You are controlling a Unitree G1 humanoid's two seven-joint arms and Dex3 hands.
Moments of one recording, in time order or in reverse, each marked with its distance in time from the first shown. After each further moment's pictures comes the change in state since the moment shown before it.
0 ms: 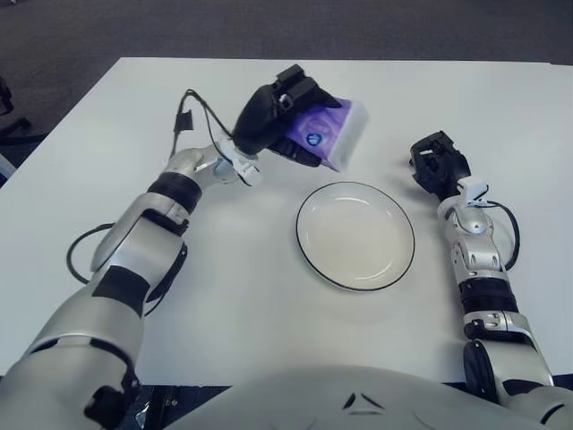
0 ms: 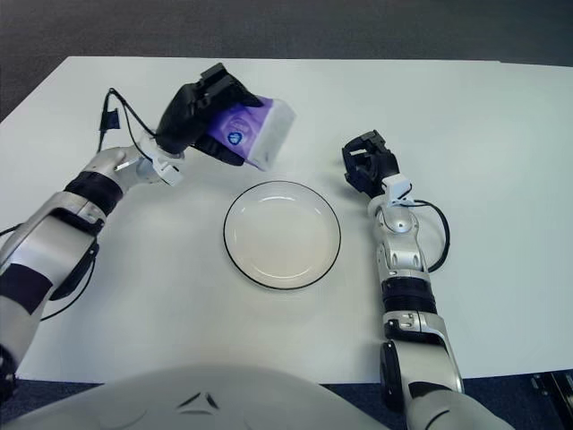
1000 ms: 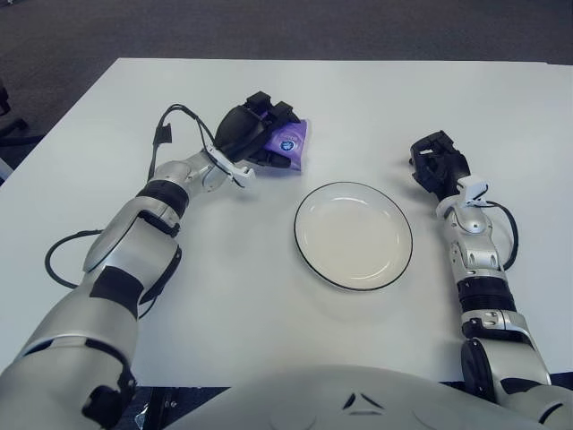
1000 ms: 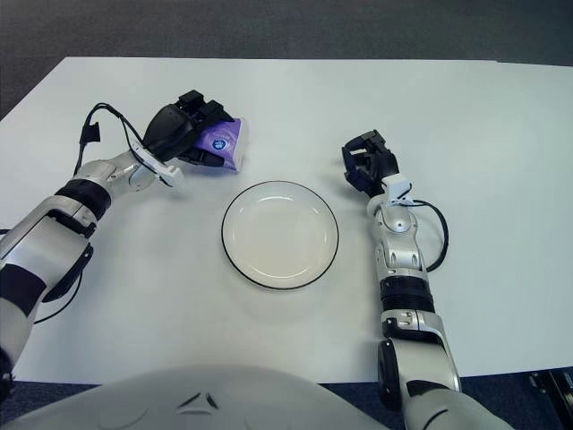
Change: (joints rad) left arm -0.014 0.068 -0.100 0.264 0.203 0.344 0.158; right arm -0.007 0.010 -0.008 0.011 0.006 -0.006 -0.005
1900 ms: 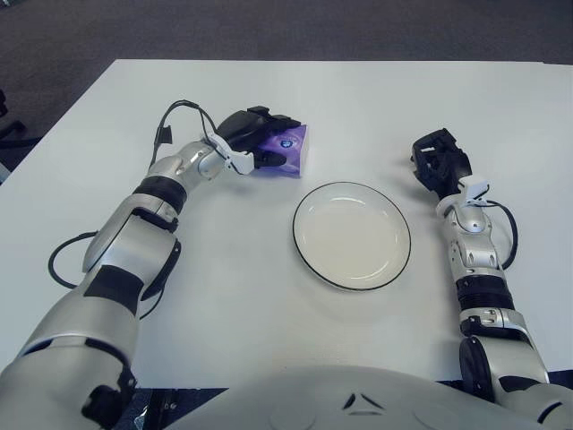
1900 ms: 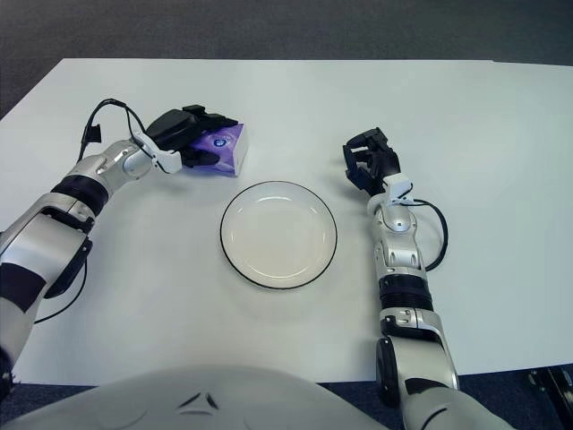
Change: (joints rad) left arm -0.005 -0.002 0.091 -0.004 -0.189 0.046 -0.585; right arm -0.009 0.009 -0.013 0.015 0.002 -0.024 -0.011
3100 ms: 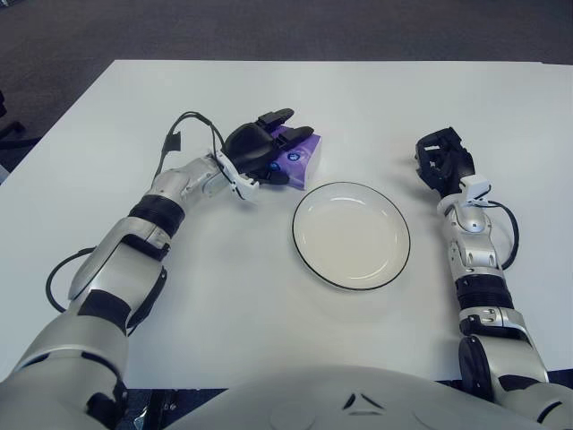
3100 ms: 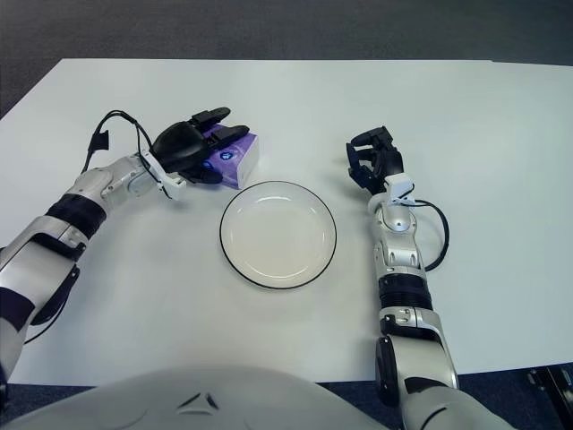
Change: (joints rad) left arm 0.113 0.046 0.018 -0.251 0.079 0.058 -0.119; right arm -0.007 0.003 -0.006 0.017 -0.001 -0.032 -0.048
